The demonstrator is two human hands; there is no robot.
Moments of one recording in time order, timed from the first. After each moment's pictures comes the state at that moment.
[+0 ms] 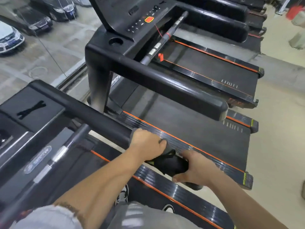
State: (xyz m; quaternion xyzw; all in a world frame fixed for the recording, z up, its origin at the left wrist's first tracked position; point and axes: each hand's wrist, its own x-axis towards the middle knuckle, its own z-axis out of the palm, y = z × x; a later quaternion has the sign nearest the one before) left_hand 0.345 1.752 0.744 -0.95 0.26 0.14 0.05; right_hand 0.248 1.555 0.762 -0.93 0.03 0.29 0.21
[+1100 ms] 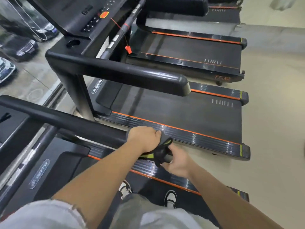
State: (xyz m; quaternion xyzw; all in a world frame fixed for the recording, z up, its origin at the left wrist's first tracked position) left_hand 0.273 1.619 0.738 -0.94 0.25 0.21 0.06; right_hand 0.154 1.484 0.669 -0.86 0.09 0.19 0.46
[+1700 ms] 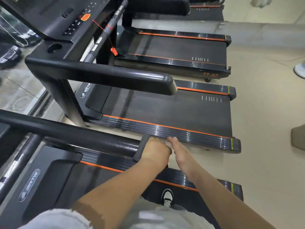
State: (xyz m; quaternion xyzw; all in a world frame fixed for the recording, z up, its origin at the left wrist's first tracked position) left_hand 0.207 1.558 0.721 -0.83 0.45 0.19 0.26; right_hand 0.132 1.461 0.702 -0.65 0.28 0.12 0.69
